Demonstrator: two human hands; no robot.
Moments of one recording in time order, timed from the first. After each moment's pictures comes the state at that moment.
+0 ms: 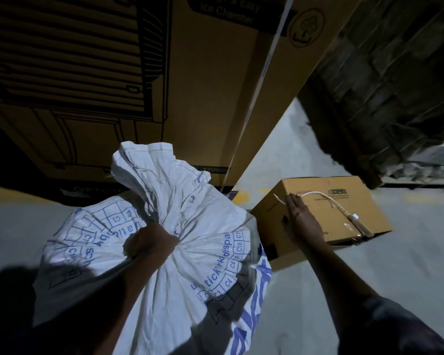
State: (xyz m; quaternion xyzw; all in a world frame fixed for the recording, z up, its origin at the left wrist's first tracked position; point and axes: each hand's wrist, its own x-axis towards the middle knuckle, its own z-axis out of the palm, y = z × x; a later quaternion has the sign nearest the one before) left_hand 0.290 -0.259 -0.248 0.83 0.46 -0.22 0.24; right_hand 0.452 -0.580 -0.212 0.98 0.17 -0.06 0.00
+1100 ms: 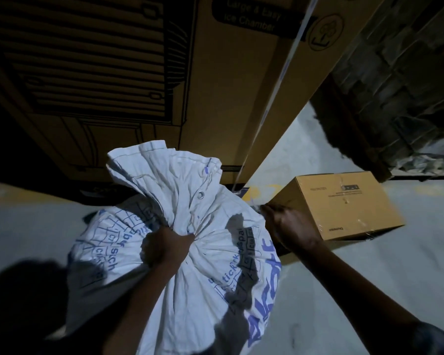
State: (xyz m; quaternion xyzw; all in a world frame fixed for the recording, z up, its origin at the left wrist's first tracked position) left_hand 0.253 -0.251 -0.192 0.76 0.50 -0.10 0.40; right_hand 0.399 -0.497 -0.179 0.91 0.42 0.01 0.05
